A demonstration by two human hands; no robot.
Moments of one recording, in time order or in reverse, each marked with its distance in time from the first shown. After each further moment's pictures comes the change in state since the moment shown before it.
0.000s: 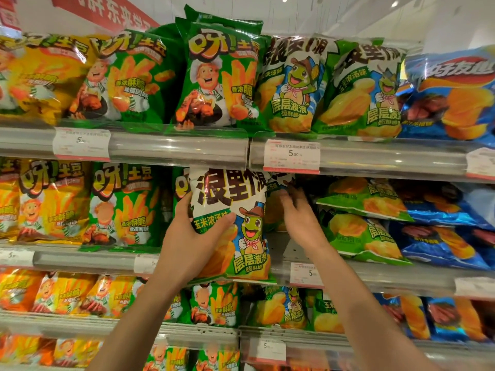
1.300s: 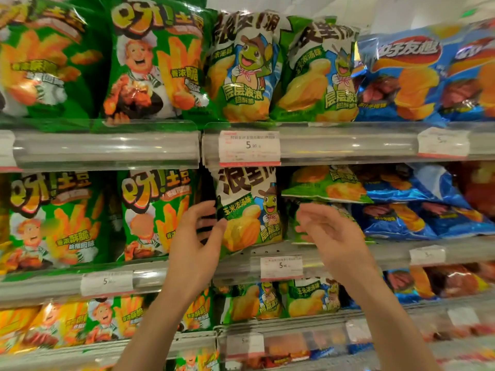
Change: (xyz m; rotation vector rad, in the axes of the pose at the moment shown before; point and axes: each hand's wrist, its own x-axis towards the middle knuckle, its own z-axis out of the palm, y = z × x) left_hand -0.005 -0.003 0.071 -0.143 -0.134 0.133; right_hand -0.089 0.015 -0.098 0.142 0.108 -0.034
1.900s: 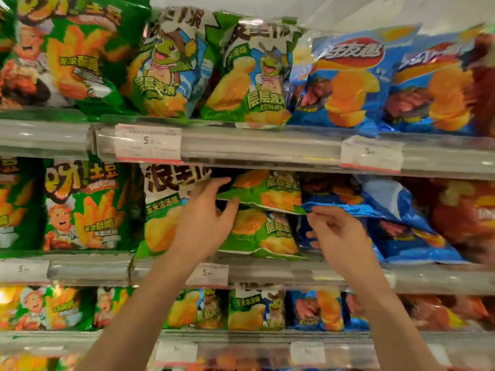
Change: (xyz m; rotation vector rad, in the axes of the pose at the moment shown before) left_hand 0.023 0.076 0.141 0.426 -0.003 0.127; right_hand 0.063 0.051 -0.141 -0.083 0.025 0.047
